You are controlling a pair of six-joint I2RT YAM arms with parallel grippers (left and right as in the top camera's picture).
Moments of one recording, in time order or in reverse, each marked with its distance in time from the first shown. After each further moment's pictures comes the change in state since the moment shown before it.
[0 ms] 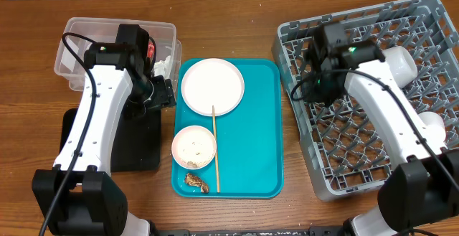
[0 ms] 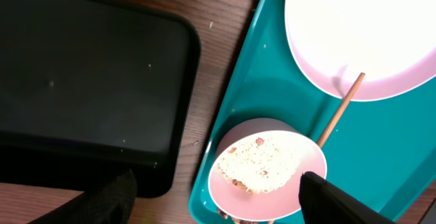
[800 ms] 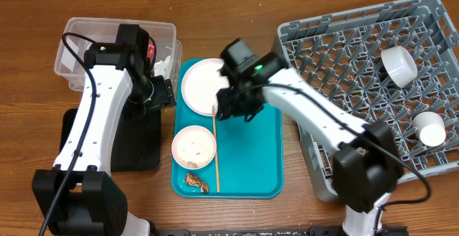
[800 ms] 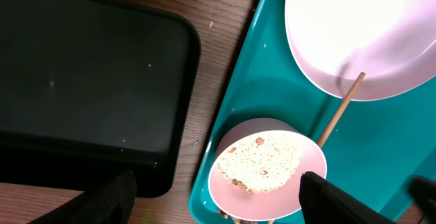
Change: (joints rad) left arm 0.000 0.000 0.000 0.000 0.000 0.000; right arm 0.423 0.251 0.120 0.154 -0.265 0.332
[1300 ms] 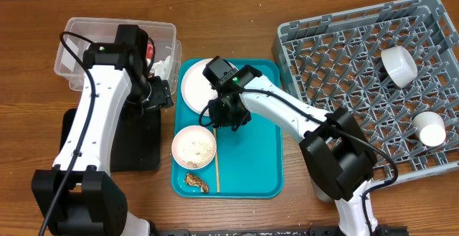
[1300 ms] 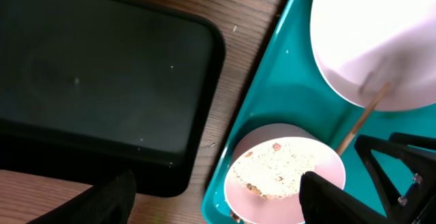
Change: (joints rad) left arm 0.007 0.000 0.000 -0.009 -0.058 -0.014; right arm 0.061 0.146 -0.002 0.076 0.061 0.133
